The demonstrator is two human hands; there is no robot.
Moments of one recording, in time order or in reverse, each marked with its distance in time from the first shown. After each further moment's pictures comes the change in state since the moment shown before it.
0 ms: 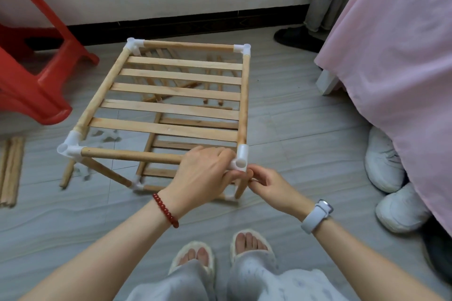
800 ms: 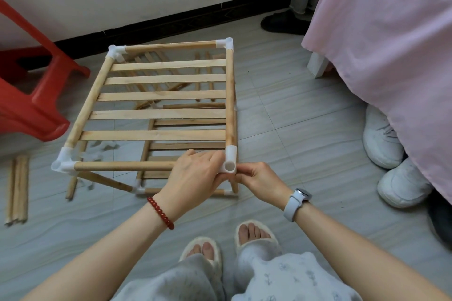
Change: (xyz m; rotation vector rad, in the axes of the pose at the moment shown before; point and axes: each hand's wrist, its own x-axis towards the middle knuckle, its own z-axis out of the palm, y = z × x) left_hand -0.003 0.010 0.004 0.034 -0.064 0.080; right_hand -0.003 0.005 0.009 0.059 0.104 0.000
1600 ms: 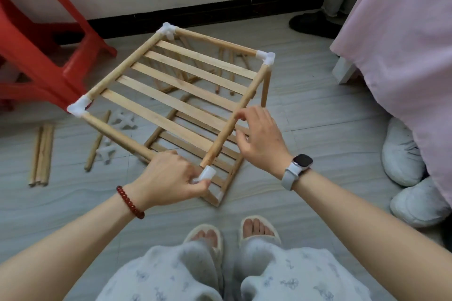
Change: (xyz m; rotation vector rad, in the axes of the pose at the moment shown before) left_hand -0.053 -0.042 -0.012 0.016 -0.254 -0.125; right_hand 0.035 -0.059 -0.001 -0.675 0.296 -0.422
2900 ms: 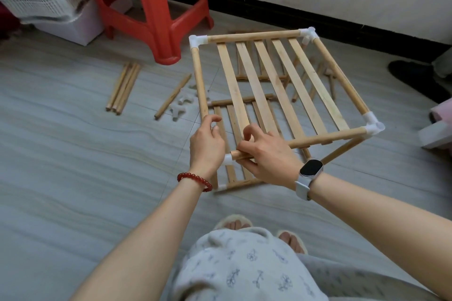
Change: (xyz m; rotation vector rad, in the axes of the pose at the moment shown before) left_hand -0.068 -0.047 0.023 -0.968 0.726 -1.160; right_hand 0.019 -0.120 0.094 -0.384 -0.599 -0.598
